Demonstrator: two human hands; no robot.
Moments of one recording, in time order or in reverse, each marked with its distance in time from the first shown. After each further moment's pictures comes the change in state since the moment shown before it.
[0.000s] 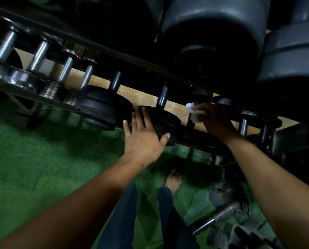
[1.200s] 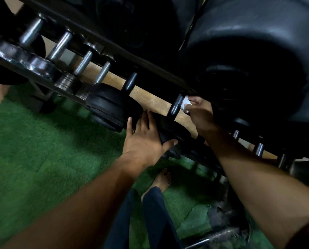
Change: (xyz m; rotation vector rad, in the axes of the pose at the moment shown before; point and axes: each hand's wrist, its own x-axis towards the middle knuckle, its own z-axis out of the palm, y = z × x) left_hand 0.021 -0.009 -0.005 0.063 -0.052 -0.067; right_hand 0.078 -0.057 0.061 0.466 -0.074 0.397
